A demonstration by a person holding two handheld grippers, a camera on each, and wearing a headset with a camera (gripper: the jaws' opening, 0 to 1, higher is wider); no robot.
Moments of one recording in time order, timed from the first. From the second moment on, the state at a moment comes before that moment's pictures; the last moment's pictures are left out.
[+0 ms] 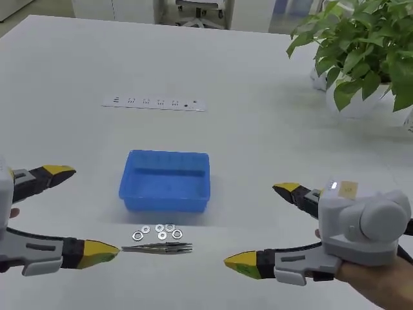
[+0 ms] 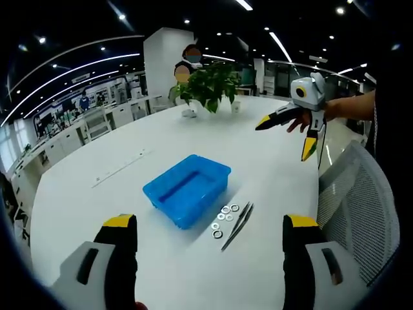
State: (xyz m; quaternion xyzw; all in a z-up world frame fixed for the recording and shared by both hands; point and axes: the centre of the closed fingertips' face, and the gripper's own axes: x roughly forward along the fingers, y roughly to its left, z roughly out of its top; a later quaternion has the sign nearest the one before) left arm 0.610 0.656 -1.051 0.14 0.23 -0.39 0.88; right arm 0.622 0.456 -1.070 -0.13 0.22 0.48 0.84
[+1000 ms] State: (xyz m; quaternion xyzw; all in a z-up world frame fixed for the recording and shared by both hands) left arm 0.600 0.639 -1.090 0.19 0.28 -0.44 0.84; right arm 0.615 0.483 -1.092 -0.19 0.23 0.55 0.78
